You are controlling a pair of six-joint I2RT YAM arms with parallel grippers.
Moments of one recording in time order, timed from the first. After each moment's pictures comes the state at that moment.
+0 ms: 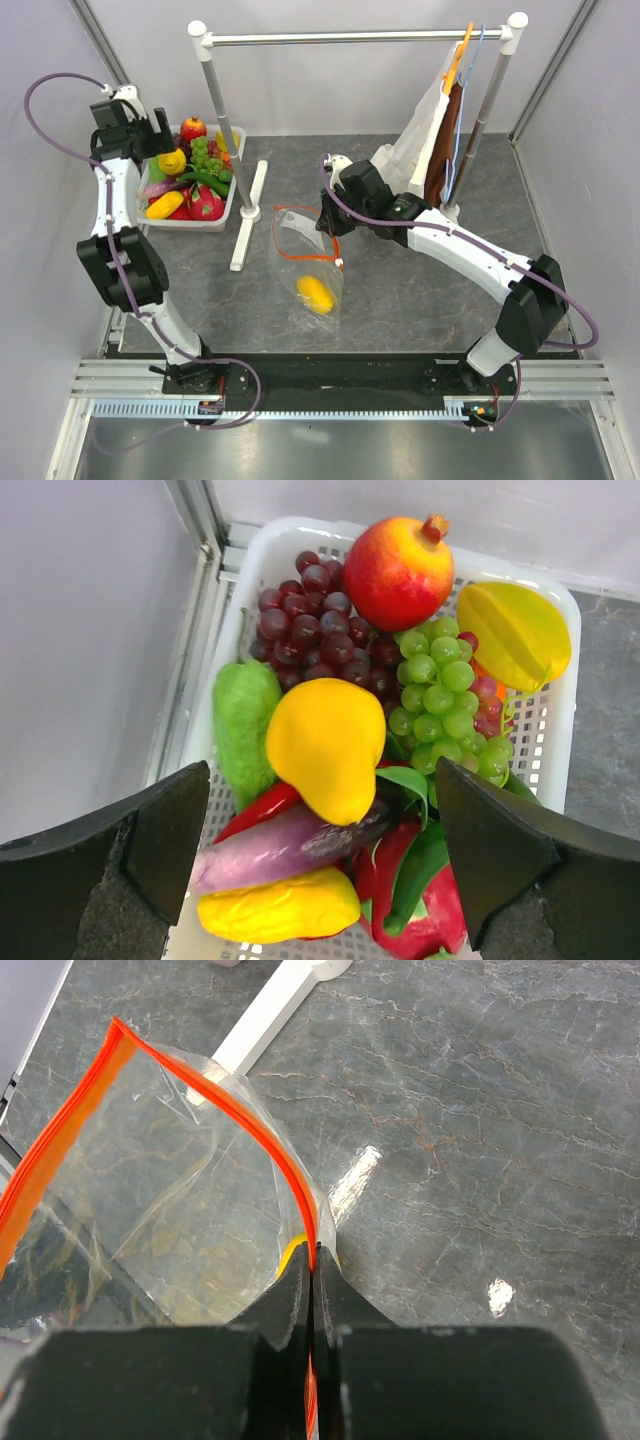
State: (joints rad) left arm 0.32 1.82 1.74 -0.41 0.17 0.03; right arm 0.77 1.59 1.40 -0.43 -0.13 0.35
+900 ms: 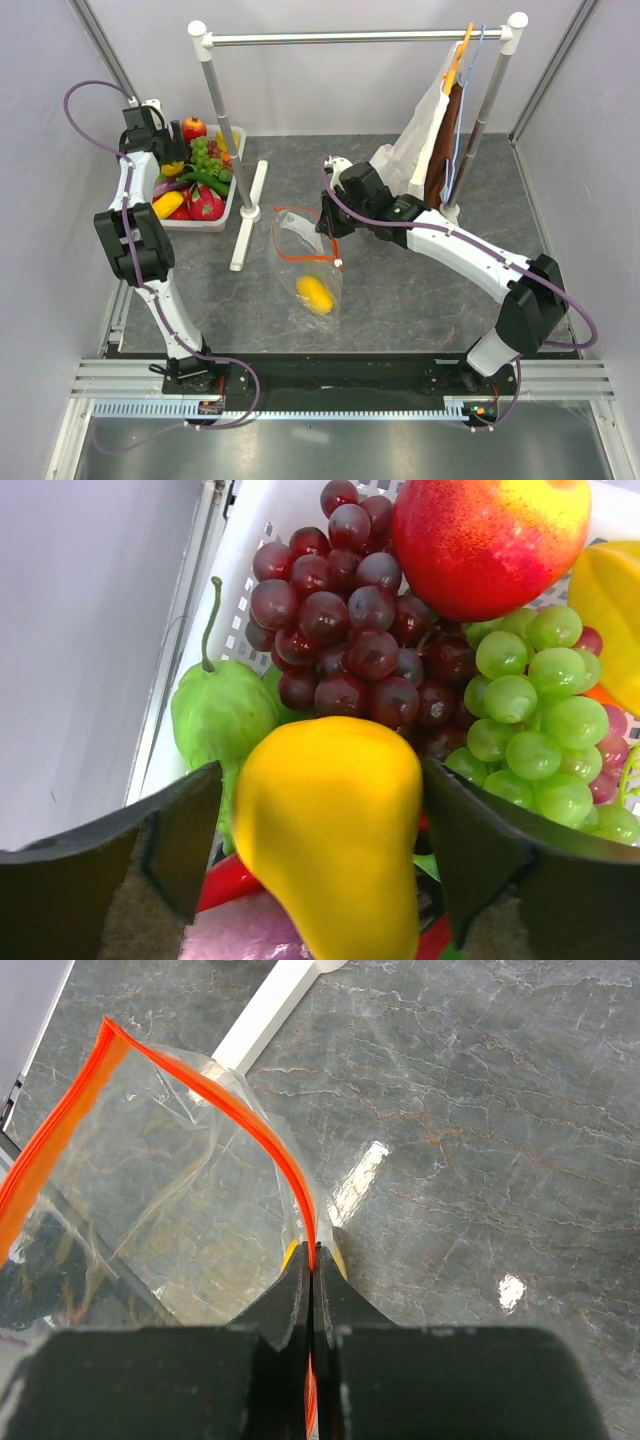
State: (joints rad) left arm 0.25 2.07 1.84 -0.41 -0.02 0.03; right arm 0.77 1.59 1.38 -0.42 -0.13 0.38
